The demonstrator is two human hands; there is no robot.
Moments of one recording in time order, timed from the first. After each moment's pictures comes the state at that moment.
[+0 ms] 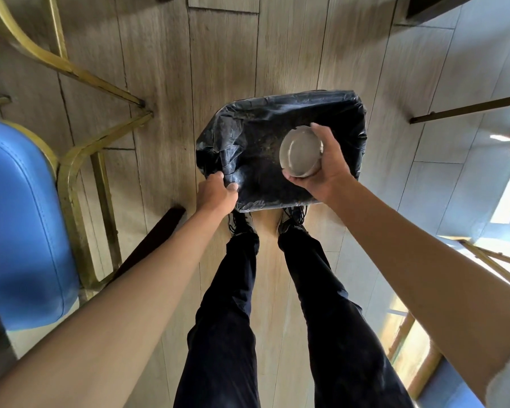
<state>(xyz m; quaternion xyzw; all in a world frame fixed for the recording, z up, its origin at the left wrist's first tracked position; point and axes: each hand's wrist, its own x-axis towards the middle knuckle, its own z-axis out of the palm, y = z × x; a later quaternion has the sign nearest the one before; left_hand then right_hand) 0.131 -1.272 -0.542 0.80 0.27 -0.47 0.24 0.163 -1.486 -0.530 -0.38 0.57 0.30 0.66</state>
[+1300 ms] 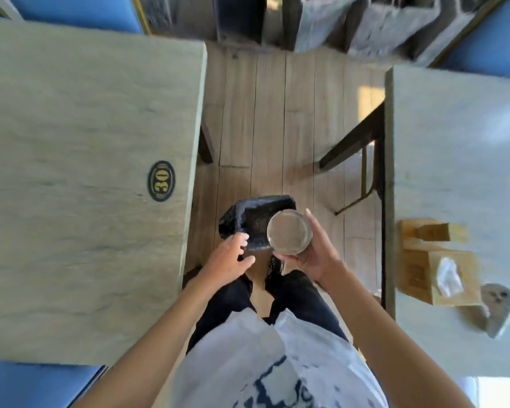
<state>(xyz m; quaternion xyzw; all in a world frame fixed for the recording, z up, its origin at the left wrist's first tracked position) 0.067 -1.249 -0.081 0.86 -0.03 -0.37 0.34 0.068 -1.479 -0.063 -0.36 0.42 0.28 0.79</state>
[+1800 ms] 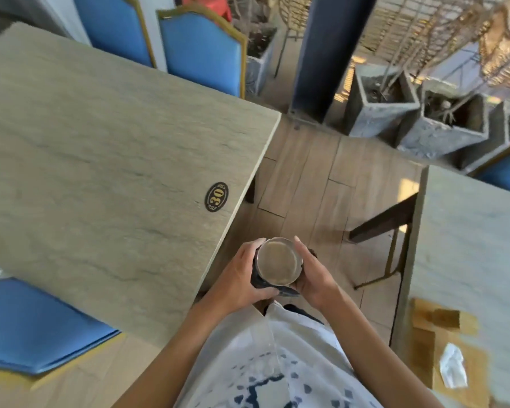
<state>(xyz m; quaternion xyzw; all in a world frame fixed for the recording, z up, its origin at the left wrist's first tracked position) 0.018 -1.246 0.039 0.89 0.01 -0.13 0.44 0.081 -1.436 0.012 -0.54 0.27 0.41 0.68</state>
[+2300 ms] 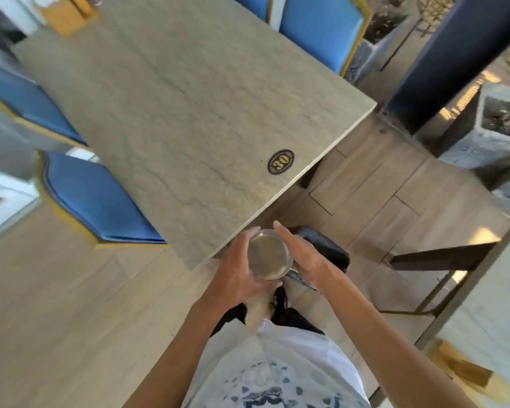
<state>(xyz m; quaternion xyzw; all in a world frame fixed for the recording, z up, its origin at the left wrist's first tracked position) -0.099 -1.258 0.058 0.85 0.23 0.02 0.46 0.049 -1.367 0.043 -0.66 0.05 0.59 0.46</state>
